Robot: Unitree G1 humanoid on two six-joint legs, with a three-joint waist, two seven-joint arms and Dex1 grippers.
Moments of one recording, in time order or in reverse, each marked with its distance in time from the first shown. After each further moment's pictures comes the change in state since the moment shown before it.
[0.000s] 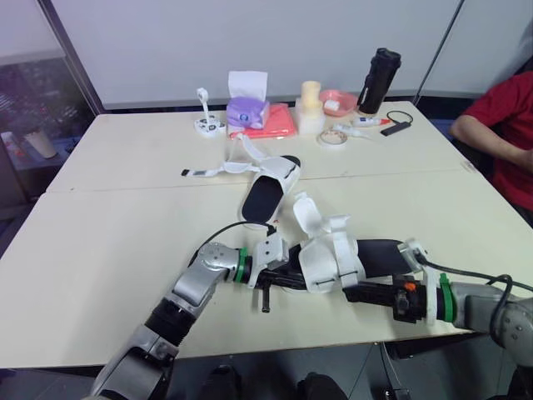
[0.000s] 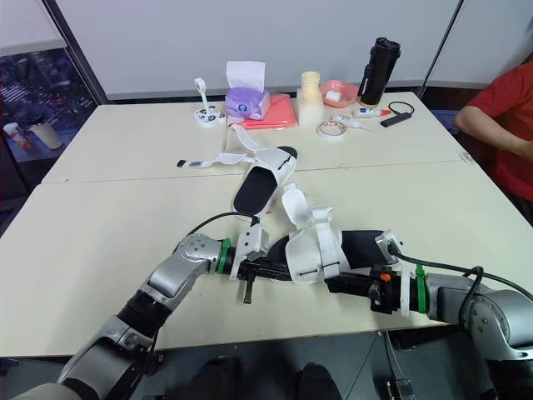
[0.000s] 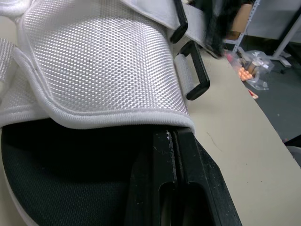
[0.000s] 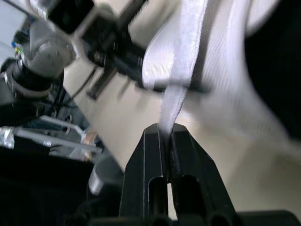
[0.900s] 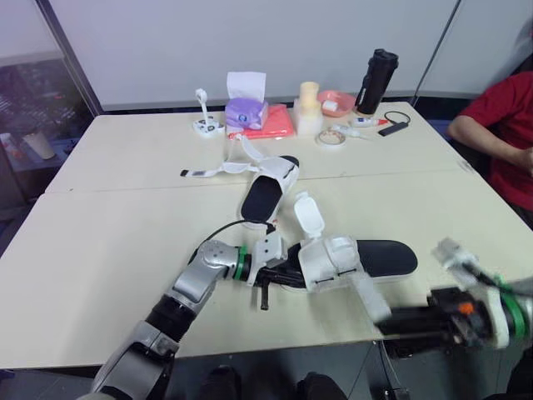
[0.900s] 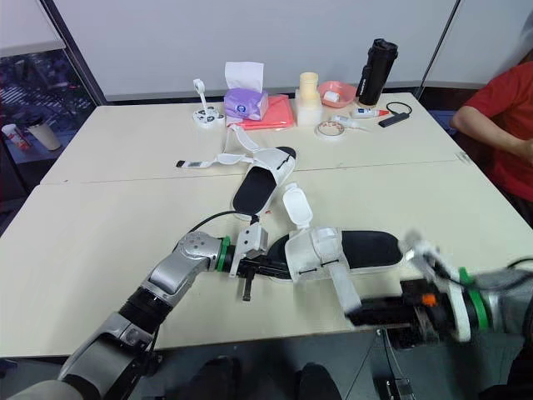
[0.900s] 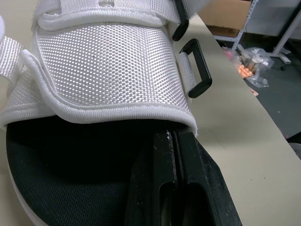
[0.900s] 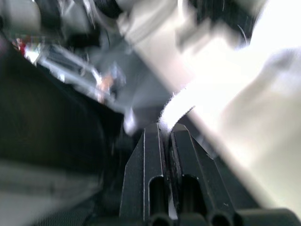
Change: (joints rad) left arm -0.028 -0.009 -0.004 0.058 0.000 -0.032 -0.011; right arm 0.002 -0.201 -0.239 -0.168 0.252 0.016 0.165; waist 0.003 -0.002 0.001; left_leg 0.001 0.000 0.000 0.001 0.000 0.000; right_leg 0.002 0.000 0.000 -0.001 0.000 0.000
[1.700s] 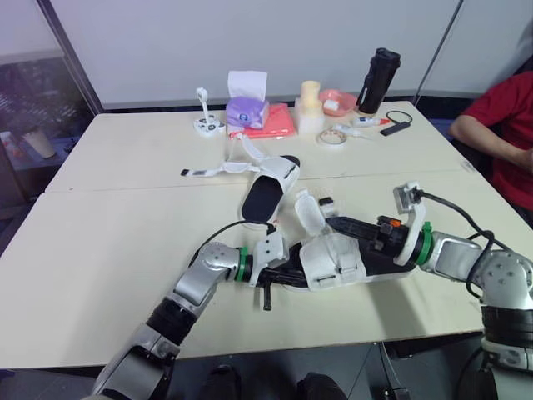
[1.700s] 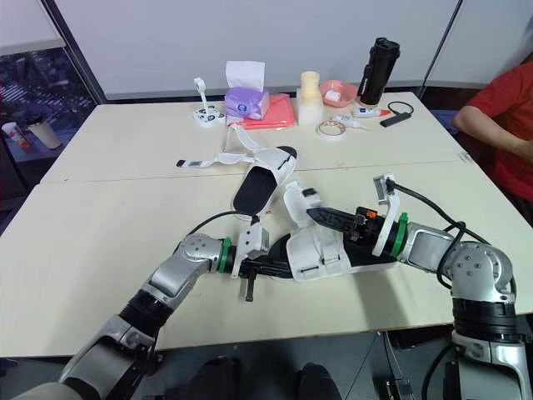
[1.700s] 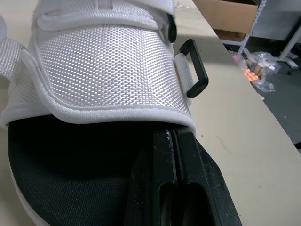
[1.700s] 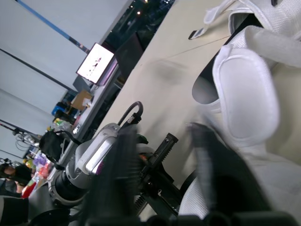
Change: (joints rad) left arm 0.028 0.001 0.004 -0.041 0.001 0.007 0.040; right arm -0.423 0.412 0.166 0.415 0.091 0.098 -0.549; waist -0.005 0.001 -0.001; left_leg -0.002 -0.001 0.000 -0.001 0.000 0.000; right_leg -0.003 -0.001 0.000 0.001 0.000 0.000
